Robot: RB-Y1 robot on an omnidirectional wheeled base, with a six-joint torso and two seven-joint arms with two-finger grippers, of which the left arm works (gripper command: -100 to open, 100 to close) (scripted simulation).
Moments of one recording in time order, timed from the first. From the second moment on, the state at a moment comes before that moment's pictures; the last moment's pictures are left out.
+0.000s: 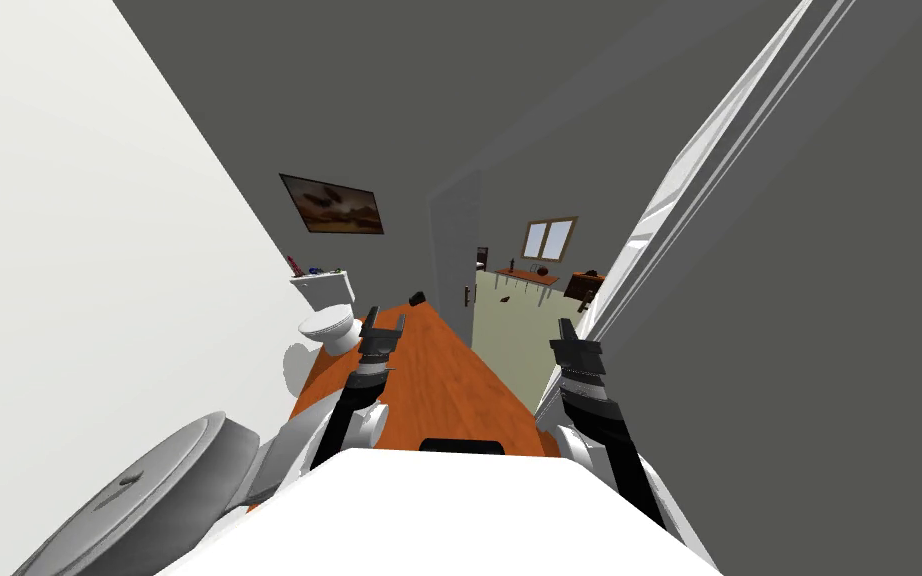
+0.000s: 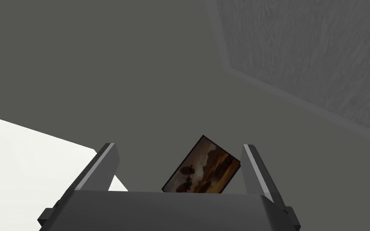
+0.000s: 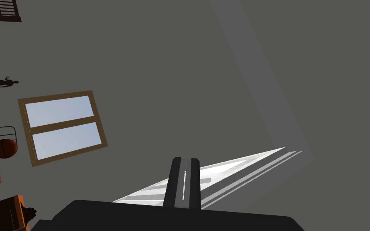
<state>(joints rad) 0.42 0.09 -0.05 -2.13 -0.02 -0.54 0.41</state>
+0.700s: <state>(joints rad) 0.39 0.13 -0.08 -2.00 0.01 -0.58 0.55</state>
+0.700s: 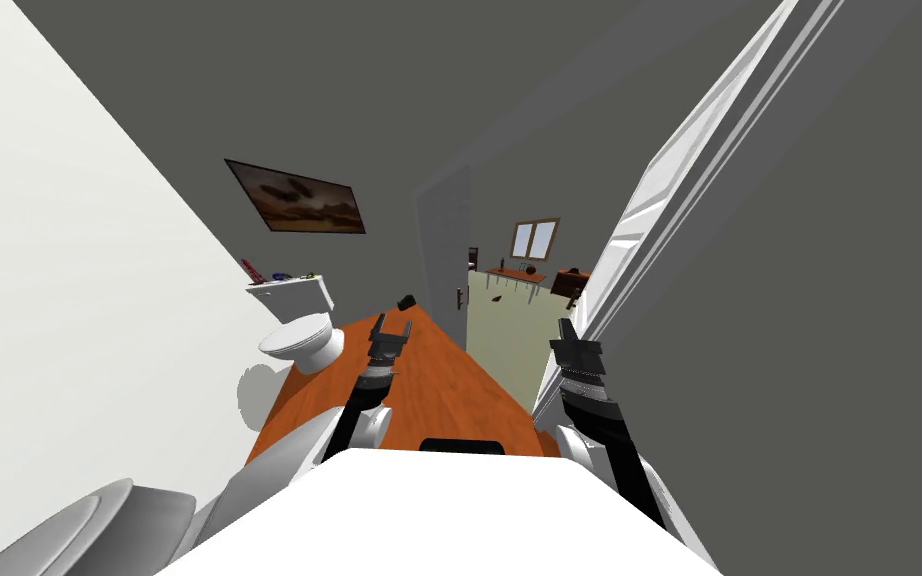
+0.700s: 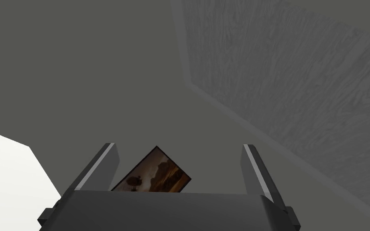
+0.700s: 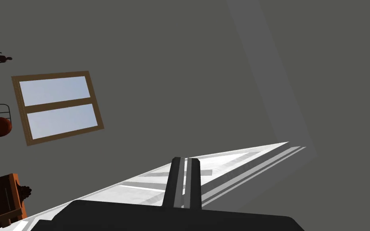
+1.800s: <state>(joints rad) 0.35 0.19 -0.12 -1.77 0.07 -0.65 0.80</state>
